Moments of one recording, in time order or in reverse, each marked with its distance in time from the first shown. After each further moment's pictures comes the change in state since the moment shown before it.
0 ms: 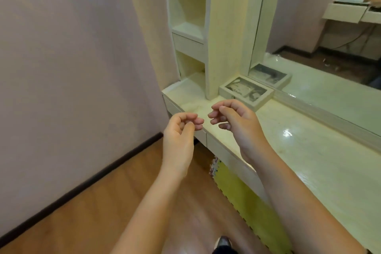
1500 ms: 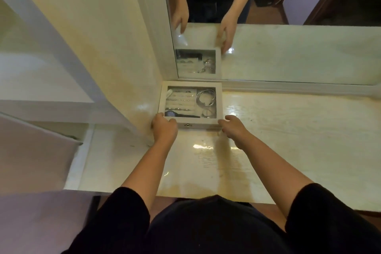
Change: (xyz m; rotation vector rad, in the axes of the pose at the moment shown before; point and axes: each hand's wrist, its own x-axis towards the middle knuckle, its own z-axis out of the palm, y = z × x) left_hand 0.370 -0.202 0.208 0.587 -0.669 -0.386; right_hand 0.275 0.198 -0.136 -0.180 0.785 0.822
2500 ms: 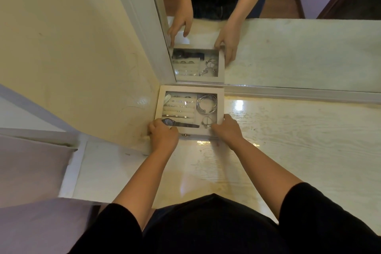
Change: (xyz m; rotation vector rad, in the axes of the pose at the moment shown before) left_hand 0.018 0.007 0.020 0.224 -0.004 -0.050; right_hand 0.045 -0.013 0.007 -0.282 0.061 -0.047
